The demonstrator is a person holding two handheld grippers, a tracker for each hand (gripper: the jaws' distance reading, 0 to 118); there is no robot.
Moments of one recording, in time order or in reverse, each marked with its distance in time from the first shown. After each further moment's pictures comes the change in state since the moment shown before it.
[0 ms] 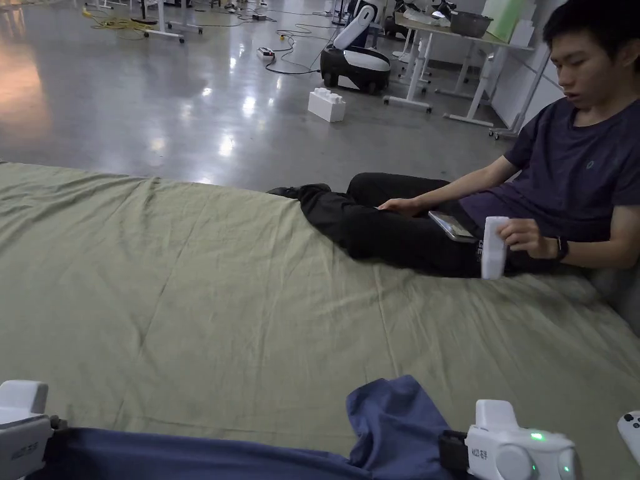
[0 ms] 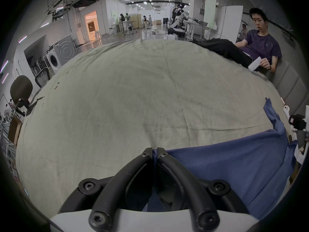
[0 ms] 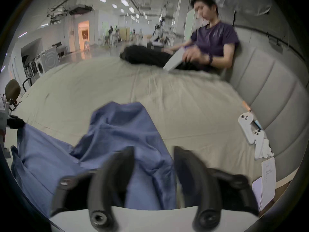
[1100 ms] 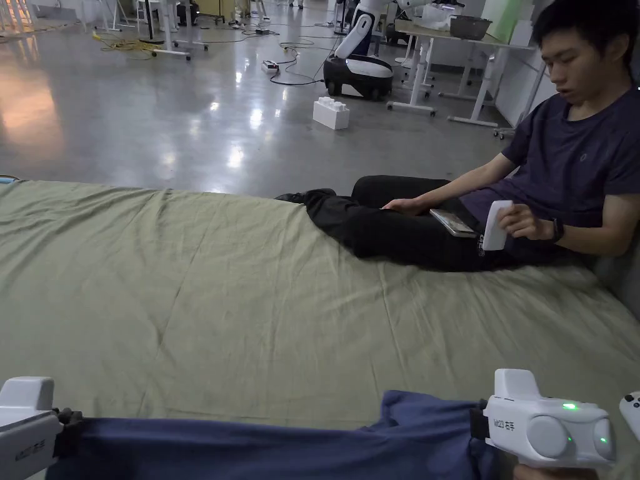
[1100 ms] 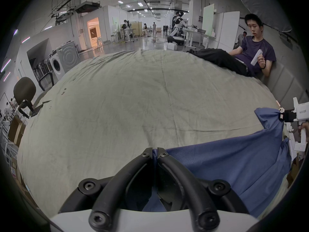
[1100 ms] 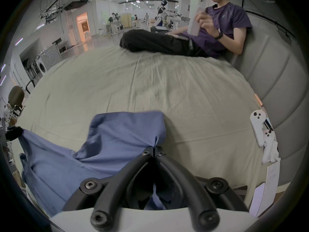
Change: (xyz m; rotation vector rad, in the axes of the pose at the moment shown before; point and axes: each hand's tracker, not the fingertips) left arm -0.004 -0.013 0.063 0.096 -0.019 0.028; right arm 0.007 -0.009 0.090 0.120 0.078 -0.012
